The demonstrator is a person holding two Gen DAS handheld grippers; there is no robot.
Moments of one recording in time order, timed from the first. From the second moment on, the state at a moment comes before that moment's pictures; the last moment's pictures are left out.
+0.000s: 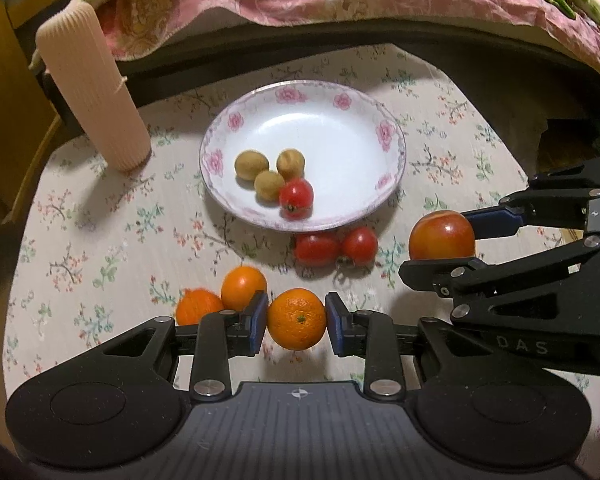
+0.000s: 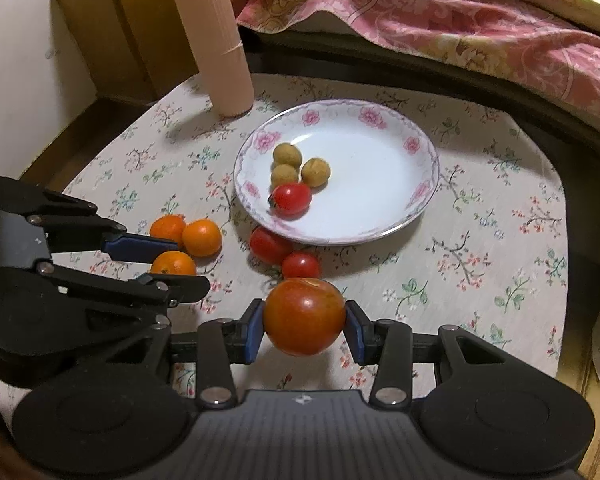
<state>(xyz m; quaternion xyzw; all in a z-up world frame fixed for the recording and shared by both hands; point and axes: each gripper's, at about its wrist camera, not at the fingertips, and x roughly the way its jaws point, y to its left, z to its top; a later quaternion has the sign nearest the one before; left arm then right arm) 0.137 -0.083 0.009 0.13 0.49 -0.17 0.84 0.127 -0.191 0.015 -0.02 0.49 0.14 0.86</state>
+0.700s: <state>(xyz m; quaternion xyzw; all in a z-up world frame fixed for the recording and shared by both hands) 0.172 -0.088 0.021 0.13 0.47 -0.15 0.86 0.164 -0.202 0.028 0.00 0.47 0.12 0.88</state>
